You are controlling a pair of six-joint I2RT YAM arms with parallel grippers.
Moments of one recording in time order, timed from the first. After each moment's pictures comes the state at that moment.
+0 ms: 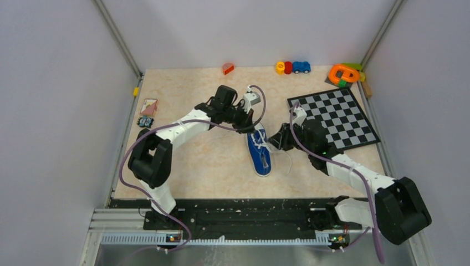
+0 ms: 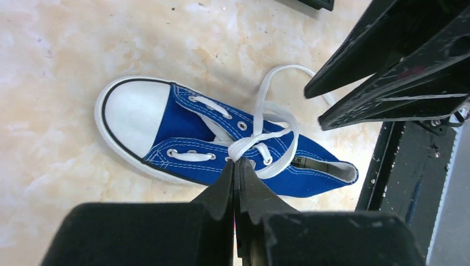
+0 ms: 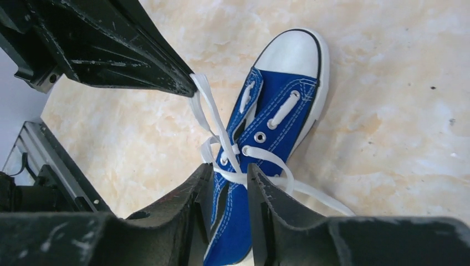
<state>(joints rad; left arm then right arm) -0.57 1.77 1.32 -0.31 0.68 0.11 0.48 1.18 0.53 0.25 -0.33 0.44</state>
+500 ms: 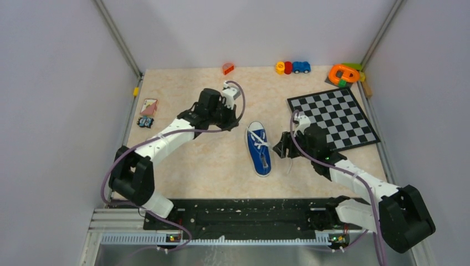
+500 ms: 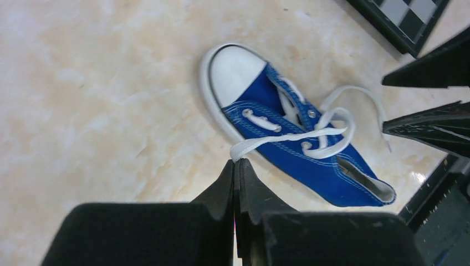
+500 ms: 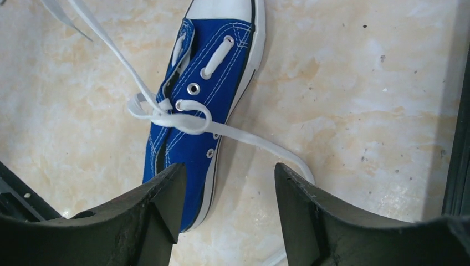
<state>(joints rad) -0.53 1.57 1.18 -0.26 0.35 -0.06 0.47 1.08 0.47 0.09 -0.18 0.35</state>
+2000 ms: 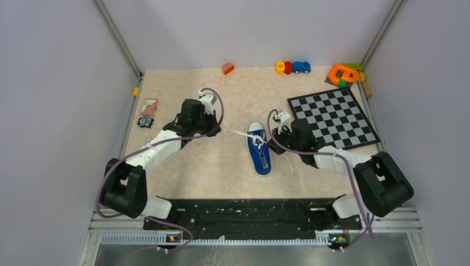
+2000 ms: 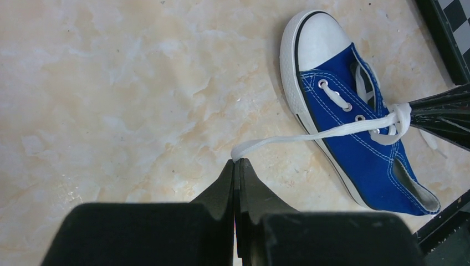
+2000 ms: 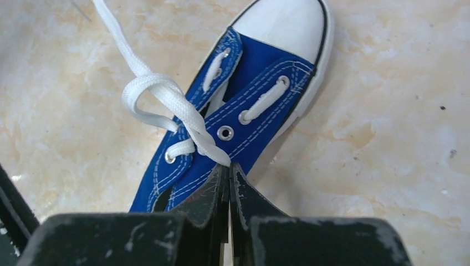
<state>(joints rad) -0.37 1.41 0.91 -0.17 0.27 -0.22 0.51 1.40 0.57 0.28 -0.34 0.13</state>
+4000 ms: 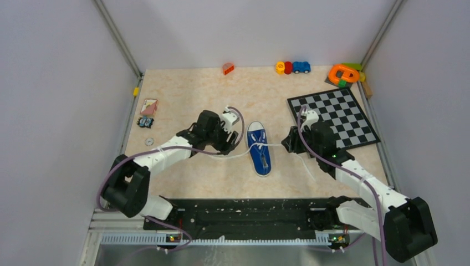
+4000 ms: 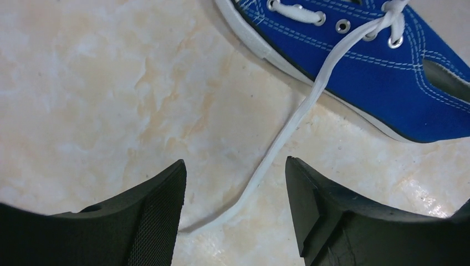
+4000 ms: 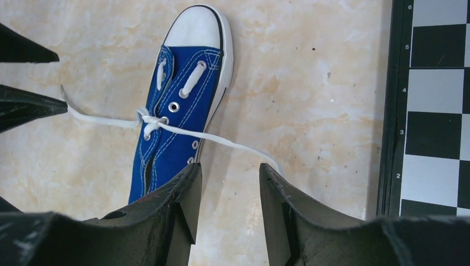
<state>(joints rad) -0.55 1.39 0.80 -0.14 0.21 0.07 0.41 1.00 0.53 -0.04 -0.13 0.30</state>
